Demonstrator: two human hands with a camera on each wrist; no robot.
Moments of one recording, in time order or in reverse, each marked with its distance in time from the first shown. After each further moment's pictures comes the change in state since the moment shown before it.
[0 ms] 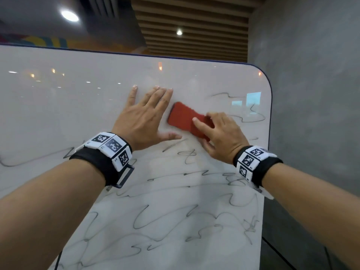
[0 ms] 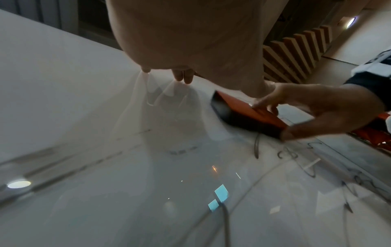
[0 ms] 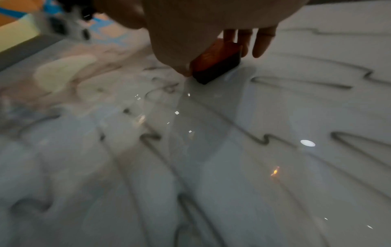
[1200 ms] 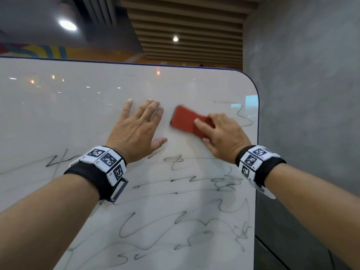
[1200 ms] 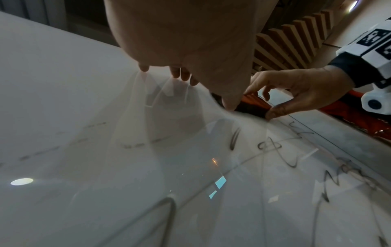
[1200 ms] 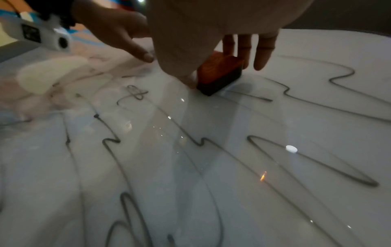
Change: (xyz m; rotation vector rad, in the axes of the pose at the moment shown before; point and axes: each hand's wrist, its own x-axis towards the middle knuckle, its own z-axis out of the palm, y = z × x) left_hand 0.003 0.025 0.010 0.122 0.029 0.030; right_hand -0.013 0.044 -0.013 -0.032 -0.075 0.053
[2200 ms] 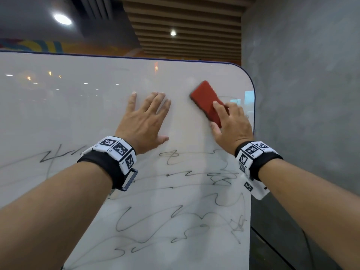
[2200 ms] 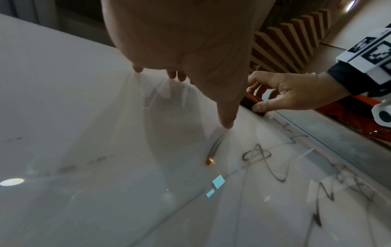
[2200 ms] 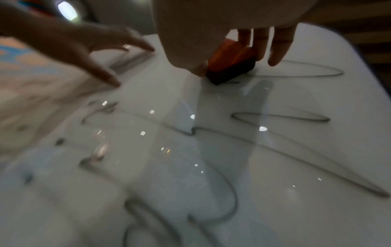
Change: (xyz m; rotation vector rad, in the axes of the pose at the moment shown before) left_hand 0.020 0.022 -0.002 0.059 -0.105 -0.024; right_hand -0.009 0.013 0.001 0.054 0.025 0.375
